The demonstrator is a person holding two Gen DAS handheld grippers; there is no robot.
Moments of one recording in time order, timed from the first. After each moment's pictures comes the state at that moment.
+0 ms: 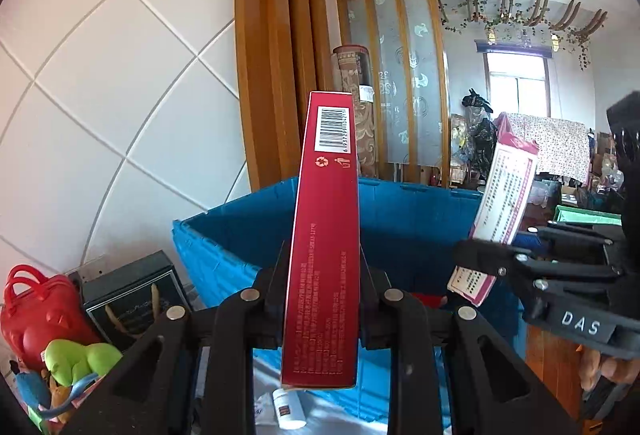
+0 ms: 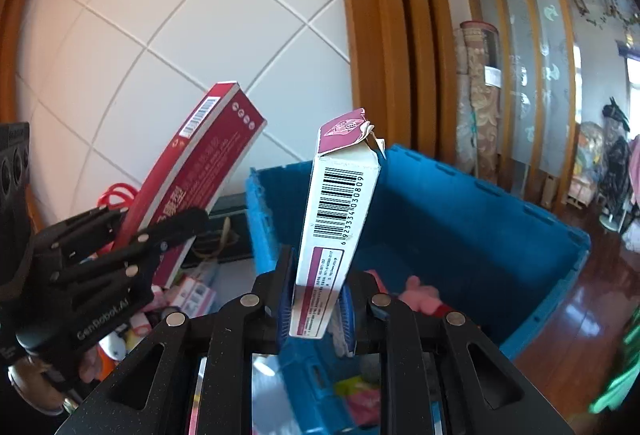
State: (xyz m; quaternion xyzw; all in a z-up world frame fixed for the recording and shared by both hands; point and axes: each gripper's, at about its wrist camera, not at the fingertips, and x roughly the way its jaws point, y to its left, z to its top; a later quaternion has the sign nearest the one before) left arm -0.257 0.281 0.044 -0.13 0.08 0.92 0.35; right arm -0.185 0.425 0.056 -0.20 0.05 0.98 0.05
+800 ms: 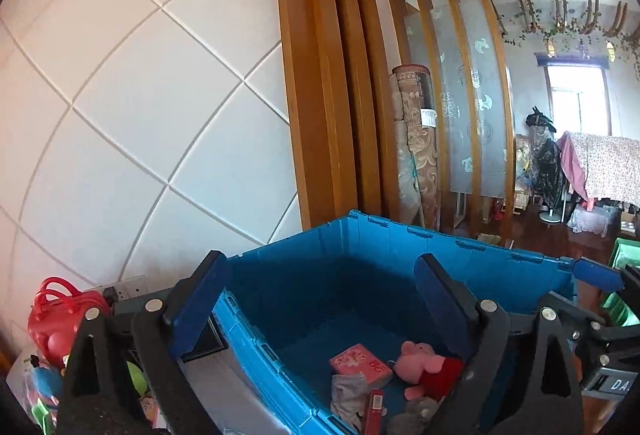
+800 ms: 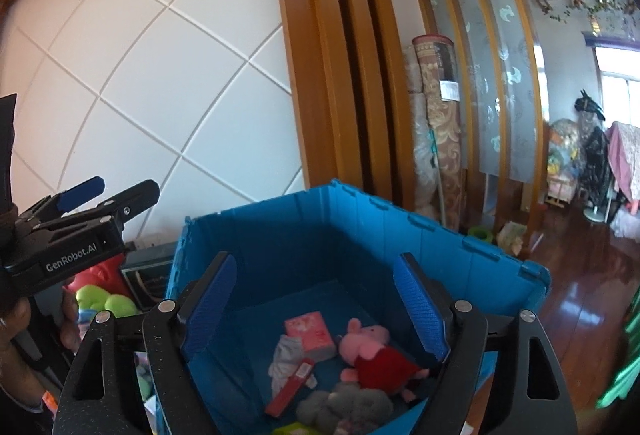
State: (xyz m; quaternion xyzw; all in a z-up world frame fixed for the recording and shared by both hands) left arm -0.282 0.353 0.088 -0.09 0.07 0.97 0.22; right arm -0.199 0.531 0.067 -0.14 0.07 0.98 0.08
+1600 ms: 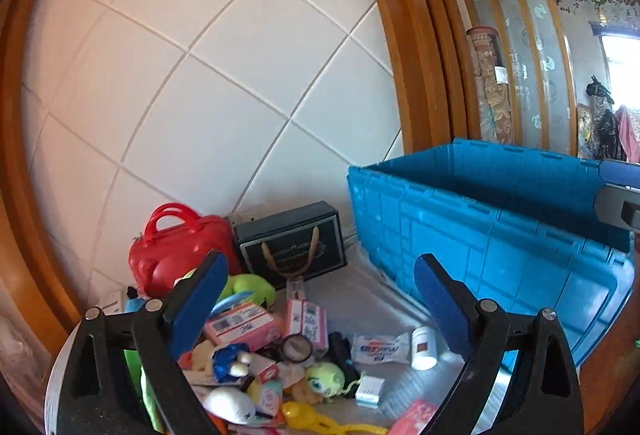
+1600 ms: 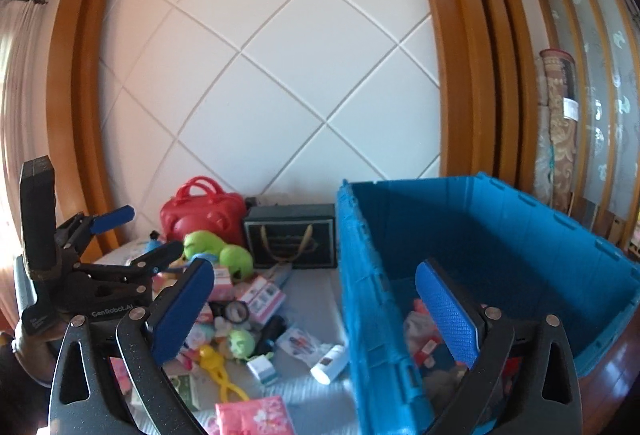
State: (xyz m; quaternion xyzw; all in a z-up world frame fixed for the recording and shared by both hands) left arm -0.210 0.146 0.008 -0.15 0.09 0.98 0.08; right arm -0.175 0.362 0.040 -0.16 0.01 0.98 -0.12
